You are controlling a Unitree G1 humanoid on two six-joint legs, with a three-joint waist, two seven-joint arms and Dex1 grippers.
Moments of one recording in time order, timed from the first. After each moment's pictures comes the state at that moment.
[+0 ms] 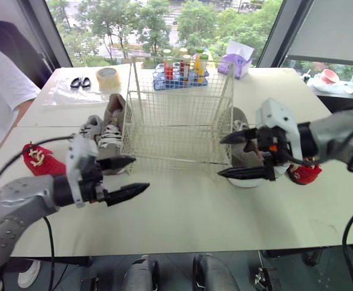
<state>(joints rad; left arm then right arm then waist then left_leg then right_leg) -0.12 0.89 0.39 -0.63 -1.16 0.84 -0.71 -0.84 -1.07 0.24 -0.29 0.62 0.86 1.13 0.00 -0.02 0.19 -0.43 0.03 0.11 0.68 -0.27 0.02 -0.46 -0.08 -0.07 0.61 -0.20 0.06</state>
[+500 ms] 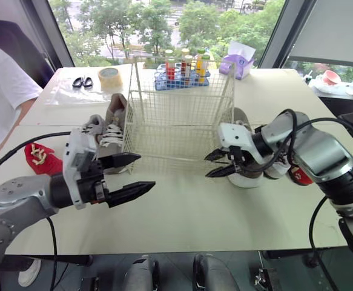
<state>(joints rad) -0.11 0.89 0.37 -0.69 -1.21 0.84 -0.64 -0.91 -0.90 0.47 -0.13 0.28 0.67 1.30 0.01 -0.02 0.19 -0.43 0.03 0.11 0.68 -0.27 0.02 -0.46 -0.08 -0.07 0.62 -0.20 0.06</state>
